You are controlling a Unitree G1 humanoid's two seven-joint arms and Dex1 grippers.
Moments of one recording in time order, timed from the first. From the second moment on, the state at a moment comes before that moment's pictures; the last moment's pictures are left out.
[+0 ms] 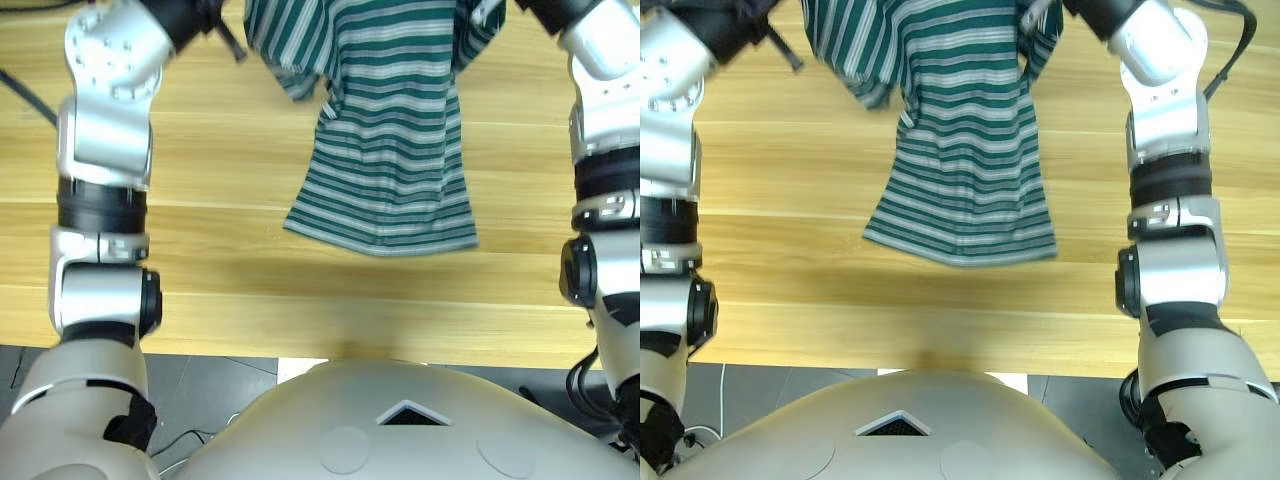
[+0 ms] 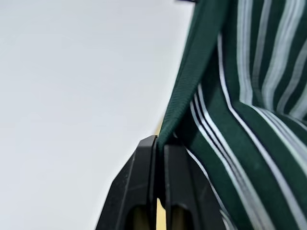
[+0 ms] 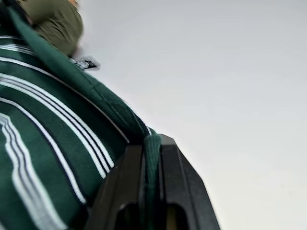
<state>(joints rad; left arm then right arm) -0.80 0.57 -0.22 0.36 0.24 -0.09 -0.44 -0.92 -0.43 0.15 0.79 -0.17 -0.59 0.40</state>
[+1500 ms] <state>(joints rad) 0.32 1.02 -0.25 -0.58 0.44 -0.30 -0.87 0.04 -0.84 0.37 -0.18 0.01 -0.27 1.07</state>
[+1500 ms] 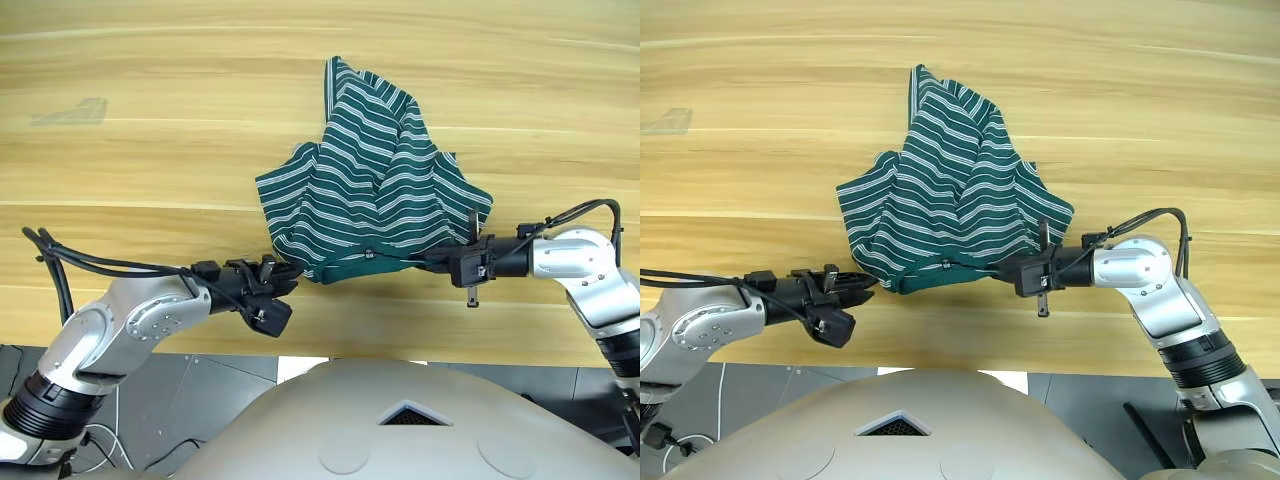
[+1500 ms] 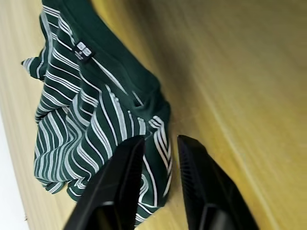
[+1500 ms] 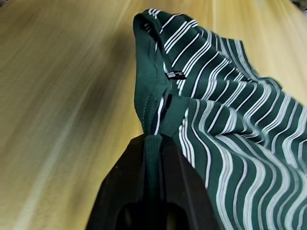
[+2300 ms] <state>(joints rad) 0.16 0.91 -0.19 -0.59 -0.21 0.03 -1.03 0.01 -0.85 0.28 -0.22 0.34 0.06 1.29</state>
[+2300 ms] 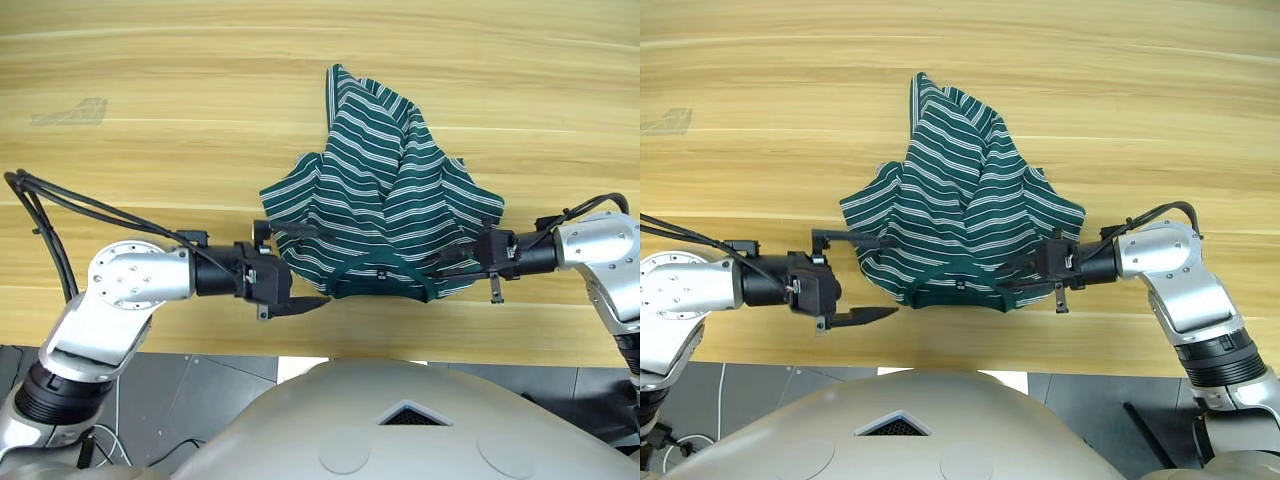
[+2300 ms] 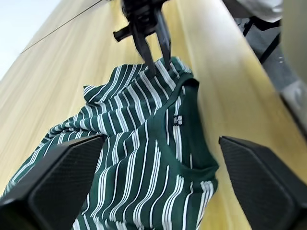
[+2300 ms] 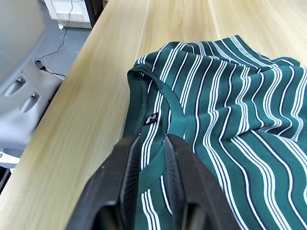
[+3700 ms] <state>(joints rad) -0.40 0.47 -0.41 0.70 0.40 -0.66 -0.35 -0.81 -0.30 0.43 1.31 -0.49 -0.44 0.22</state>
